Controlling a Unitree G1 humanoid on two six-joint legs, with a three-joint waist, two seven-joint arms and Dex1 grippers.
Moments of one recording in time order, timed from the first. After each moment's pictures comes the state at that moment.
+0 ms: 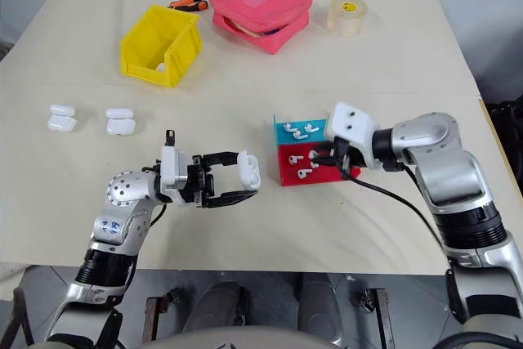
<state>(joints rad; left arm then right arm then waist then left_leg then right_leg) -0.35 0.37 -0.09 0.02 -0.41 -0.06 -1.14 -0.56 -0.72 0.02 -0.21 0.26 0.59 1.19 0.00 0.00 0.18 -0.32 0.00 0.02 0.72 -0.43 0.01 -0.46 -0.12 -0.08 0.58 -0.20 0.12</state>
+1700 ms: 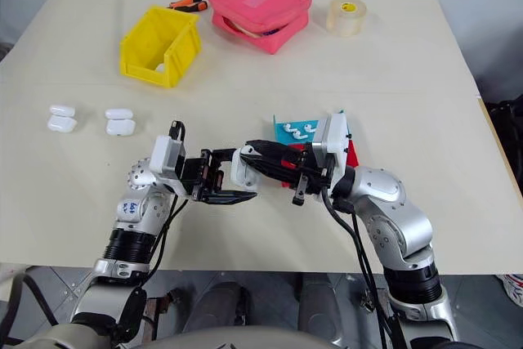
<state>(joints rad) -0.46 0.24 -0.03 0.21 -0.54 -0.09 -1.43 -0.29 -0.38 0.07 -0.43 0.64 0.42 0.88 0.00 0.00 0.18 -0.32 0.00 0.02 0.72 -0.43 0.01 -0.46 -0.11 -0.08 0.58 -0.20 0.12</state>
